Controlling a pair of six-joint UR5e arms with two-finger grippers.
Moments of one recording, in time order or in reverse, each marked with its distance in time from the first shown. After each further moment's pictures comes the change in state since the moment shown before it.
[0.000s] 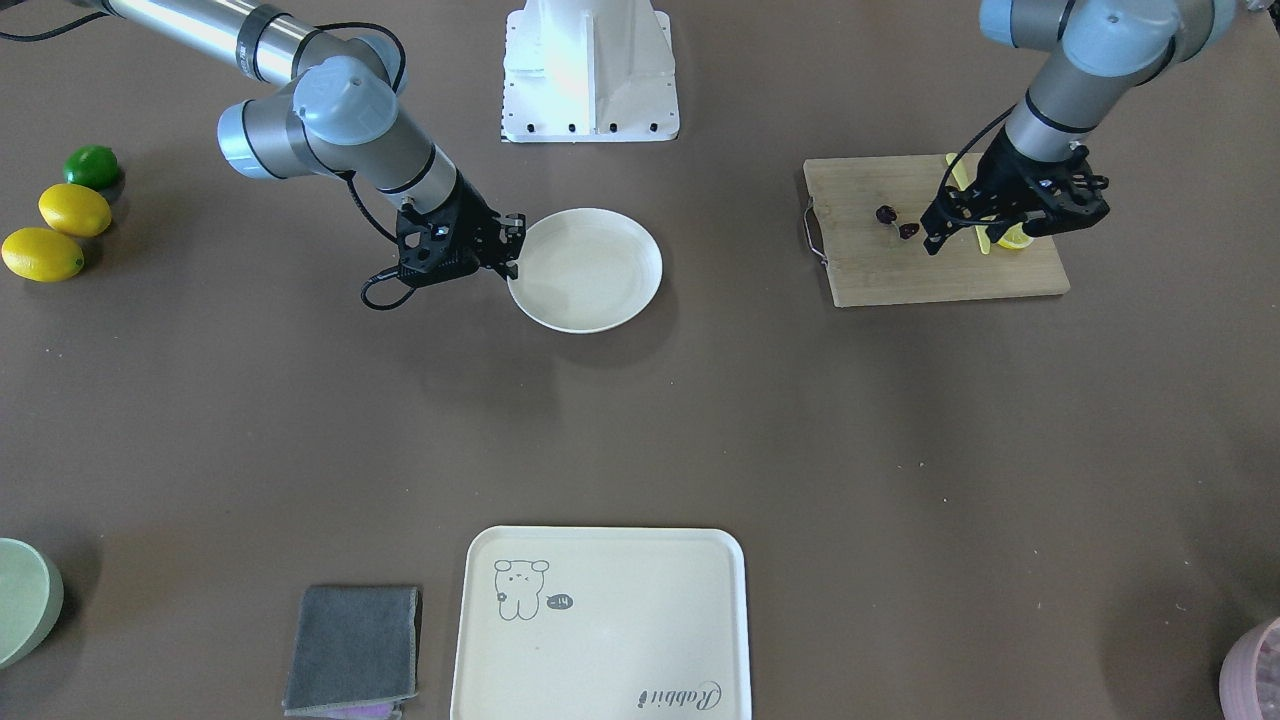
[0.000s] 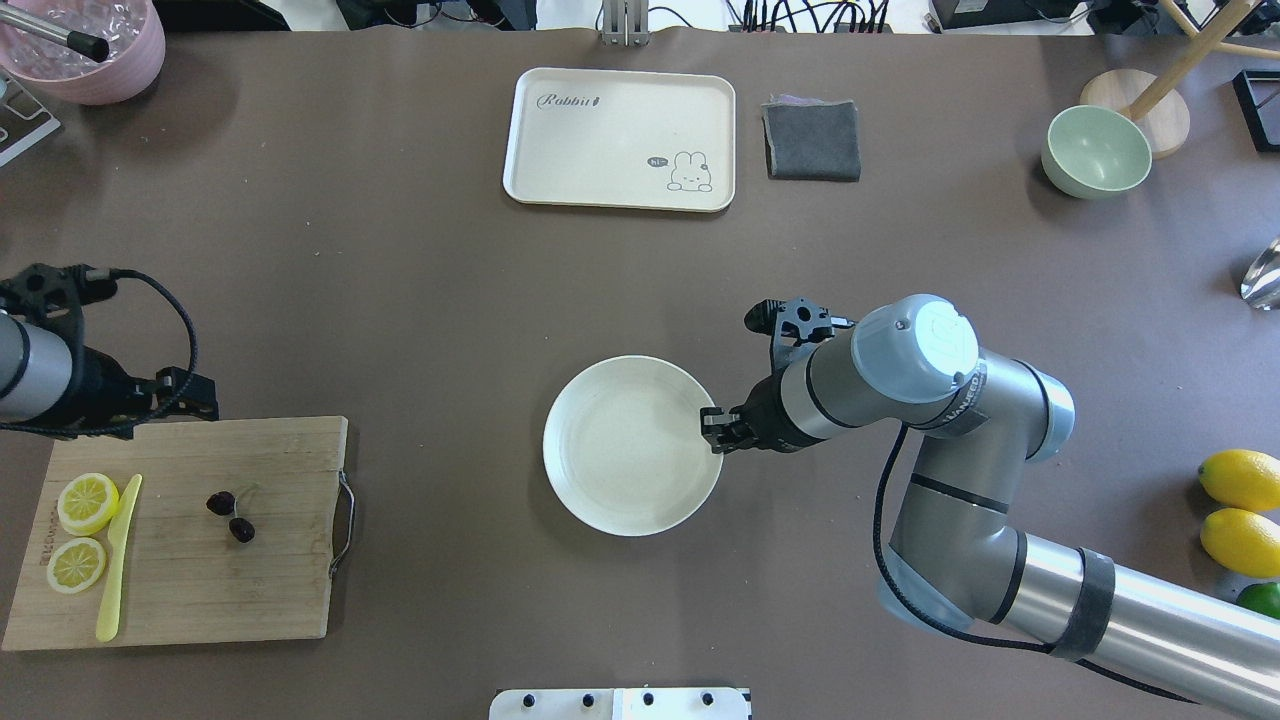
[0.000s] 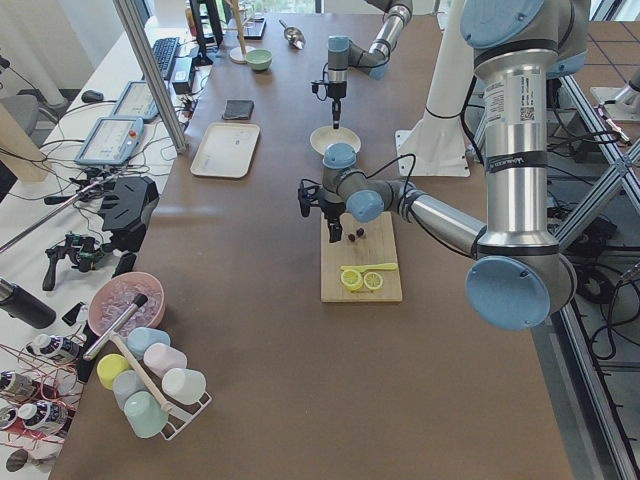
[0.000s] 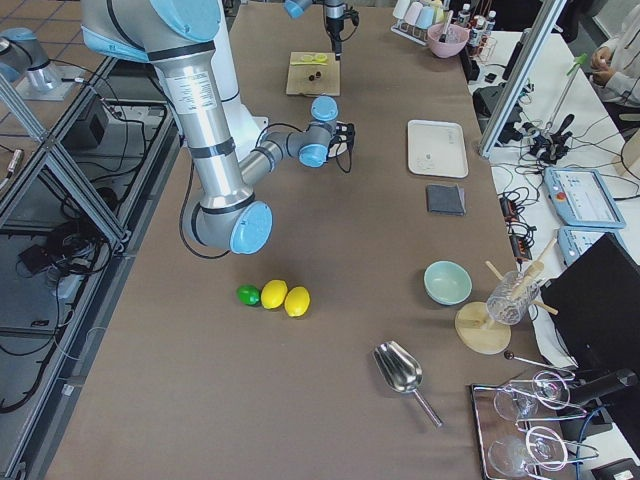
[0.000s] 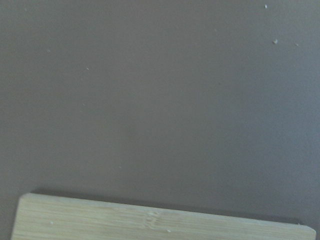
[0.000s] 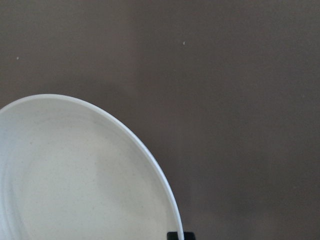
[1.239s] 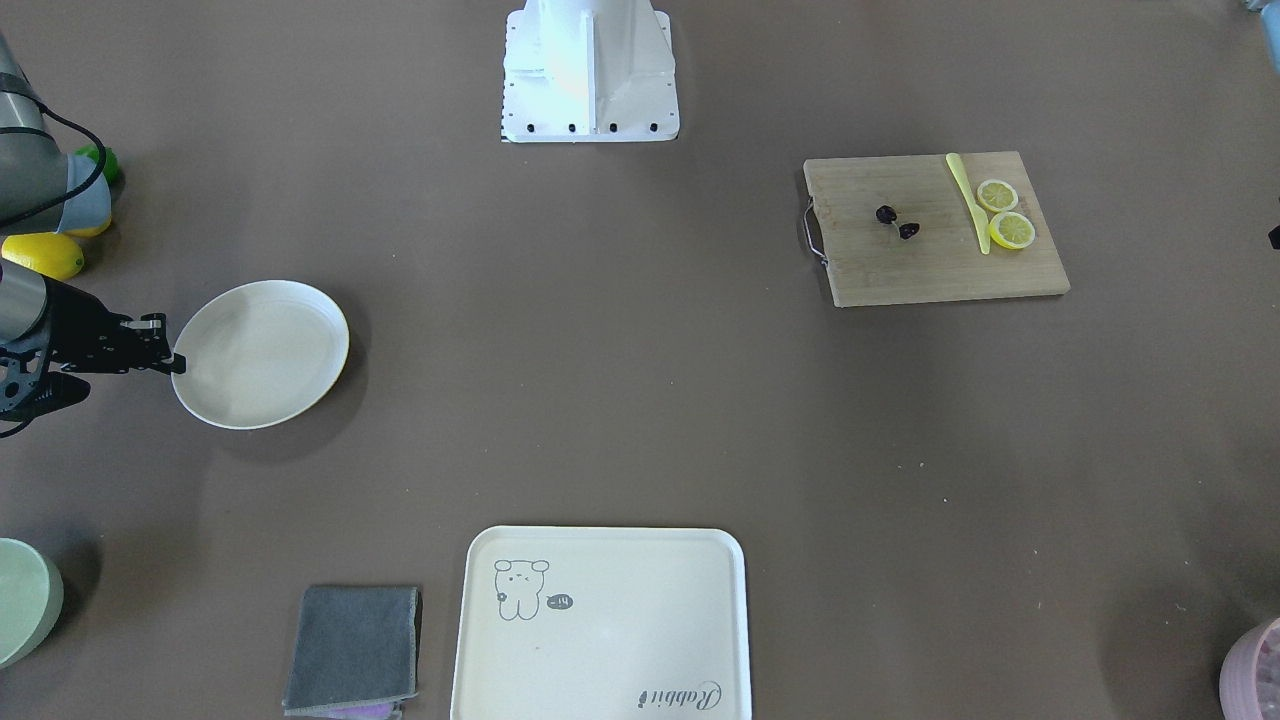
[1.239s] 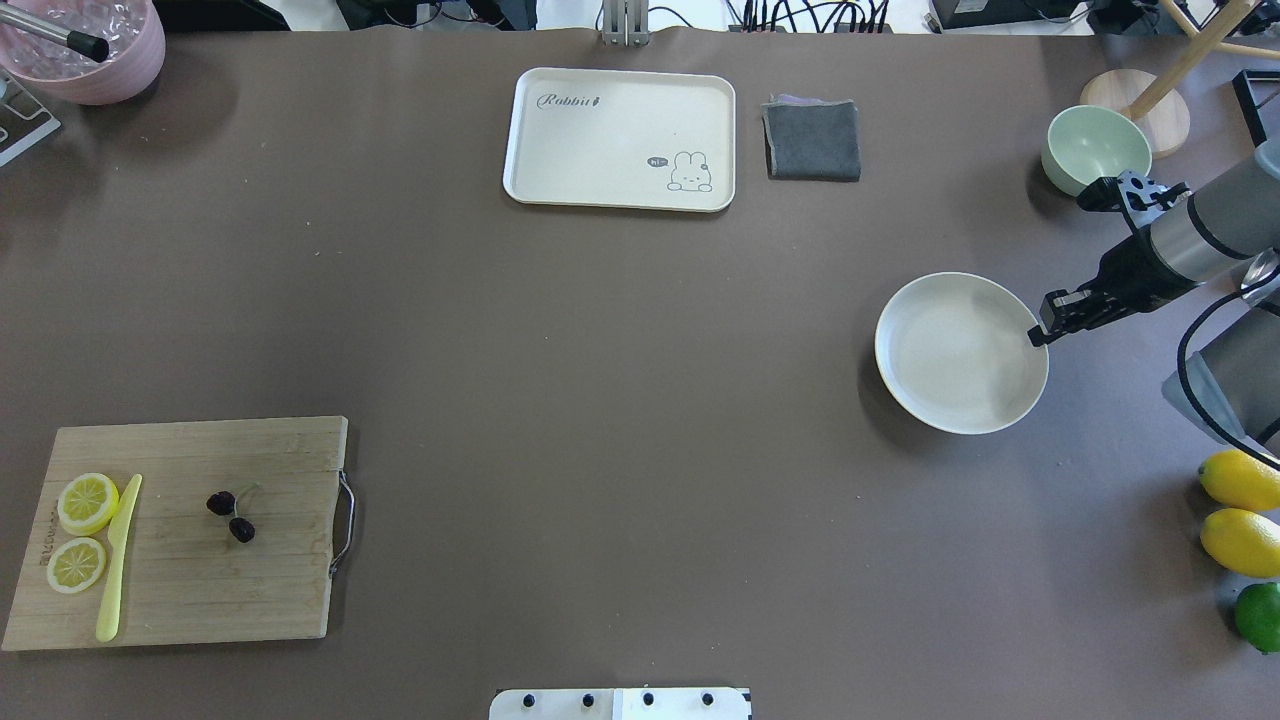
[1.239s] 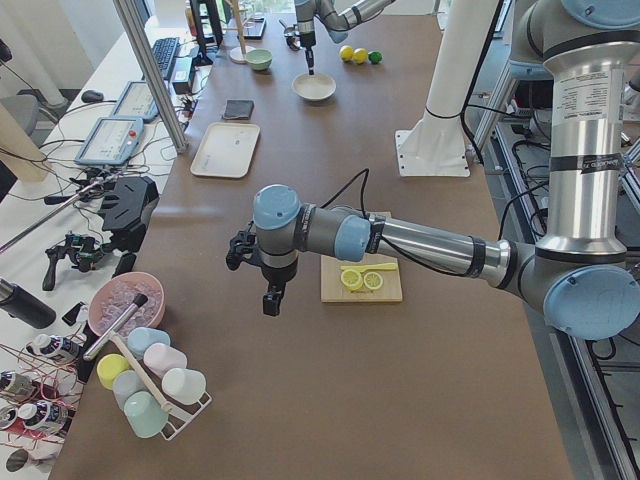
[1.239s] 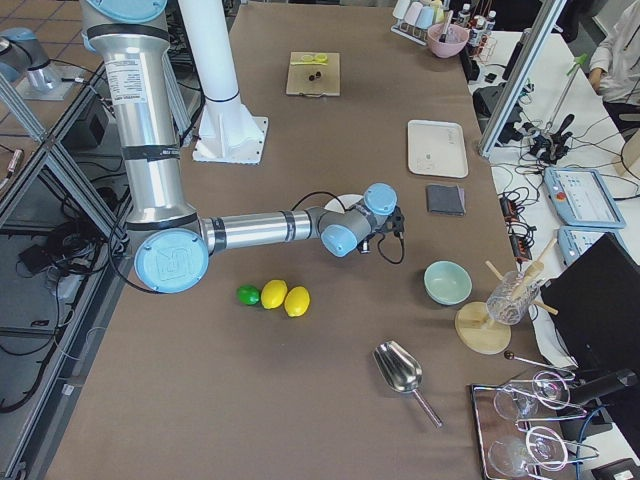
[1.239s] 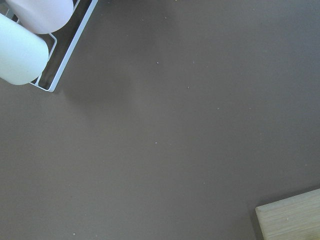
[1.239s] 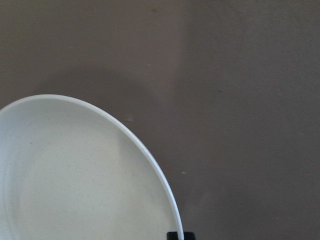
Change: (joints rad) left arm -0.758 -0.042 0.180 0.329 -0.328 1.169; right arm 0.547 -0.267 -0.168 0.009 0.491 -0.658
